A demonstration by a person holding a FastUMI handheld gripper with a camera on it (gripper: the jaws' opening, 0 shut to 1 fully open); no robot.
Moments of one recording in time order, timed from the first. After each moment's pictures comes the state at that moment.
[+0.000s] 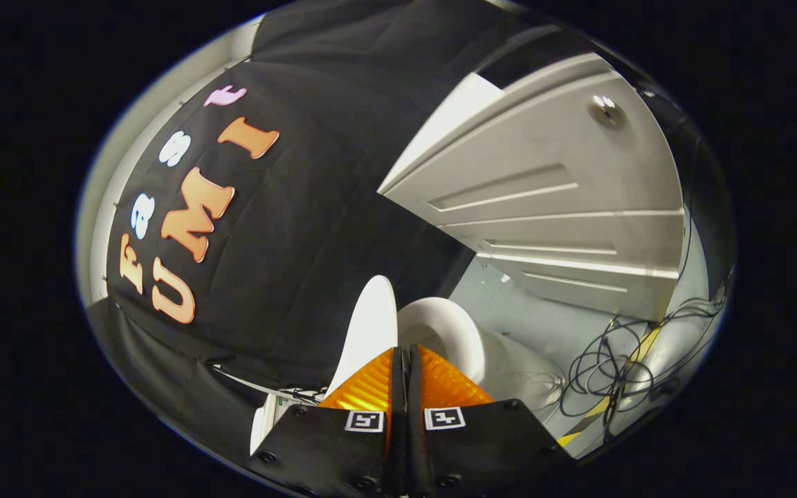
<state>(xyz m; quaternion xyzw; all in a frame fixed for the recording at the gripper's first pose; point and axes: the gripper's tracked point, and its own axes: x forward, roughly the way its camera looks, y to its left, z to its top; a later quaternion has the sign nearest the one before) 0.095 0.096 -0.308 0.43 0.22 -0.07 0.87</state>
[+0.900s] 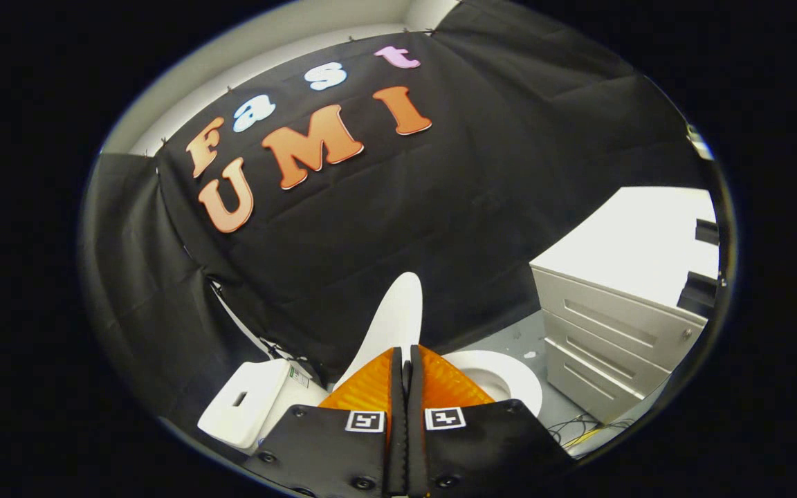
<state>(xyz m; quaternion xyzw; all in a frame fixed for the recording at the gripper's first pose) 0.155 0.224 -0.134 0.17 0.16 0.02 0.97</state>
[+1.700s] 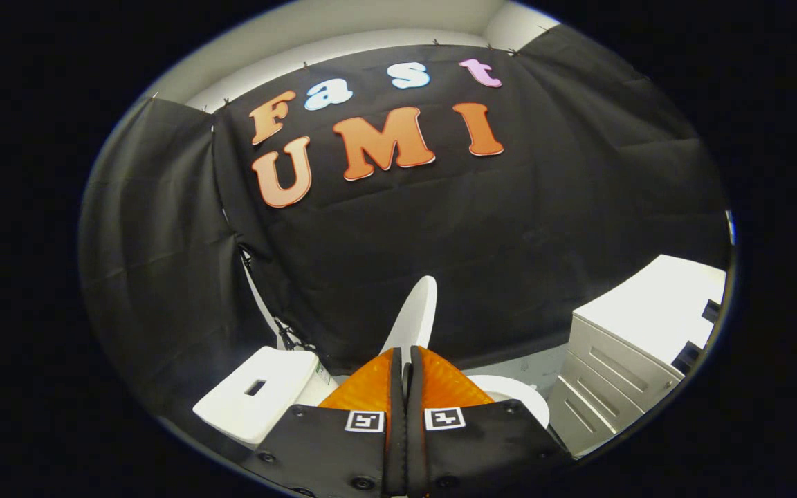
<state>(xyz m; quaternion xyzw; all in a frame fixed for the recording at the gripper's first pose) 0.159 0.329 -0.064 0.08 0.14 0.09 0.98</state>
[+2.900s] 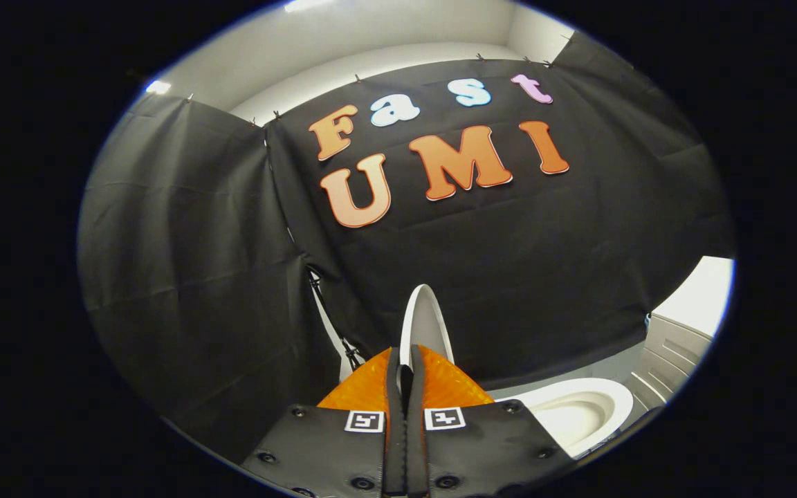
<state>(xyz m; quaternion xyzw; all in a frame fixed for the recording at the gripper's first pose) 0.131 0.541 -0.014 0.12 0.09 0.17 0.97</state>
